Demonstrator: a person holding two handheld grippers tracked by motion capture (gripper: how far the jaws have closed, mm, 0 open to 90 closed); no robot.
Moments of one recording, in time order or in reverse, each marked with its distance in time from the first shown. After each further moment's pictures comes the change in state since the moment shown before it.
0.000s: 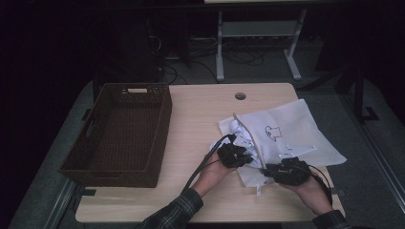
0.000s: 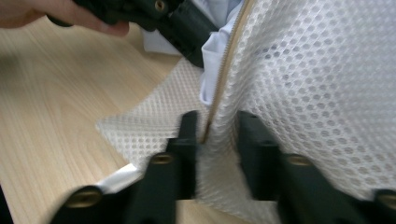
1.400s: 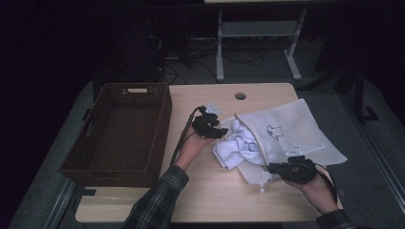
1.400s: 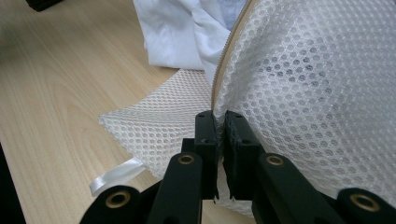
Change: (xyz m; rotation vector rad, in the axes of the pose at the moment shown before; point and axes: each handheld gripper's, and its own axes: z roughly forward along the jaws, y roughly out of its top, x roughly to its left) left arm 0.109 -0.001 -0.046 -0.019 0.261 -0.172; right arm -0.010 -0.001 -0.013 -0.029 0.025 0.003
